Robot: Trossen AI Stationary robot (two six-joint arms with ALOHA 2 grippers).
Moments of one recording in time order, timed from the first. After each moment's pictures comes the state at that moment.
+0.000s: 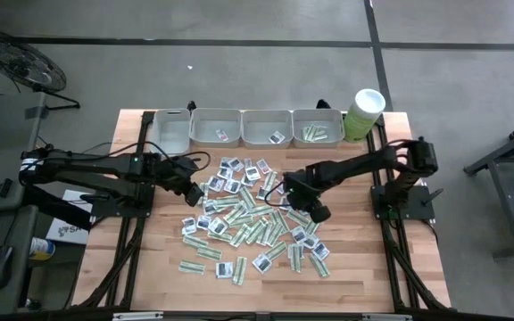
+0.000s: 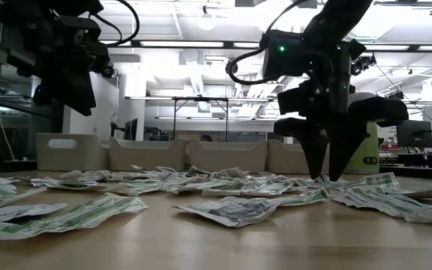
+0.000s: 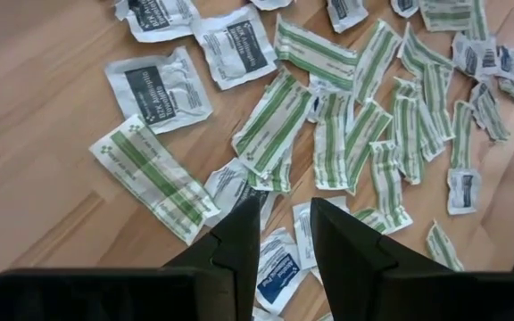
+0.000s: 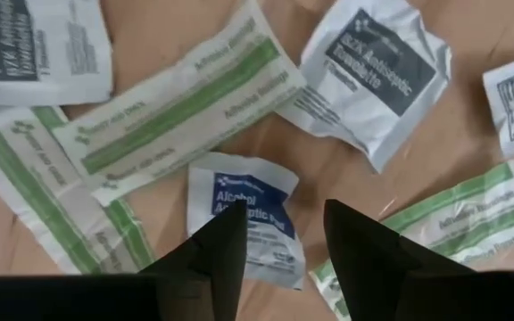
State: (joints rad) left arm 0.05 0.88 0.59 -0.60 0.03 -0.84; right arm -0.04 1.73 0.96 -0.63 -0.10 -0.46
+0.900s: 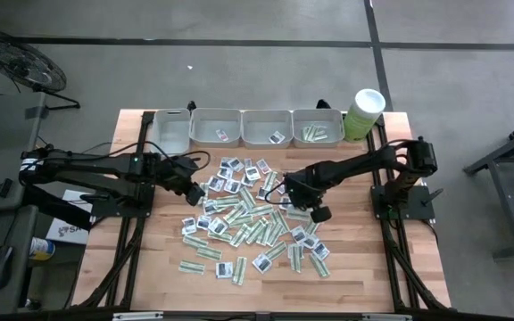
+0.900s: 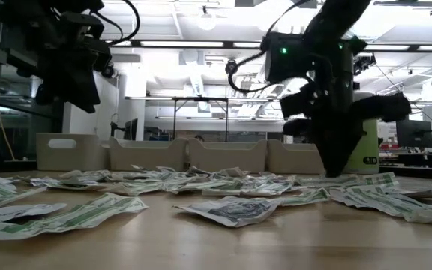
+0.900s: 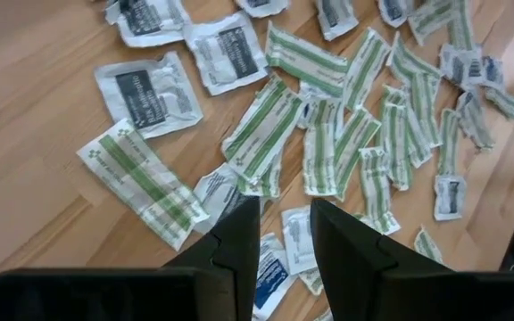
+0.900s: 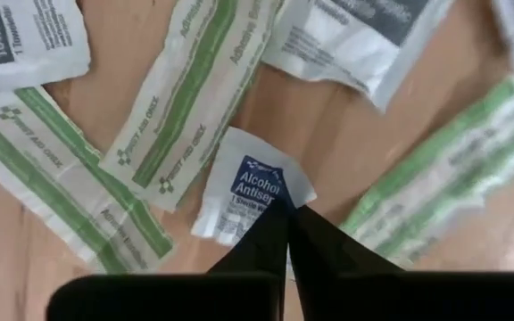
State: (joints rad) left arm 0.05 0.88 0.59 -0.57 0.04 -0.86; right arm -0.04 1.72 0.98 -0.72 -0.07 -0.33
